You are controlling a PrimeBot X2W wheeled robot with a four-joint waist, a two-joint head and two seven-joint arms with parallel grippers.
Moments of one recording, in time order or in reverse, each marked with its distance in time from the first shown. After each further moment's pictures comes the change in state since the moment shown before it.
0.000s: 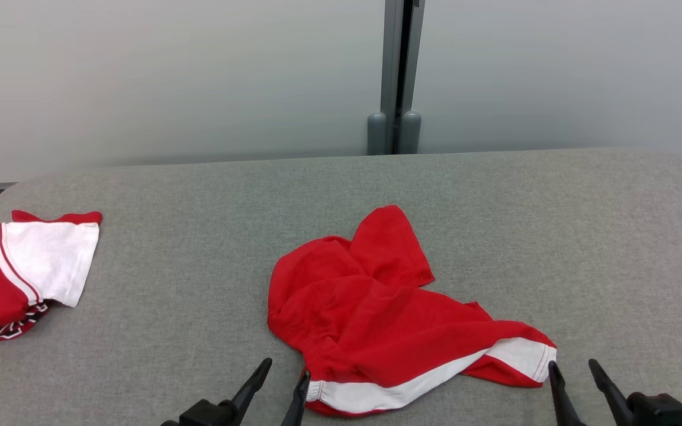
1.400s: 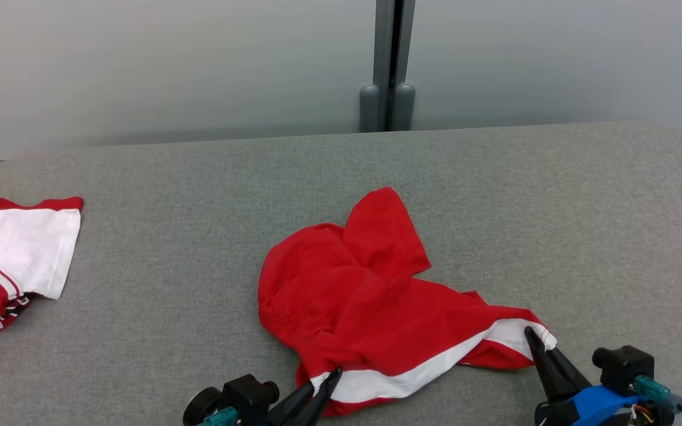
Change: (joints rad) left arm -0.260 0.154 -0.459 0.072 -0.281 0.000 0.000; right arm -0.192 -0.101 0.275 0.161 0.220 0.000 0.000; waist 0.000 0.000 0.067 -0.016
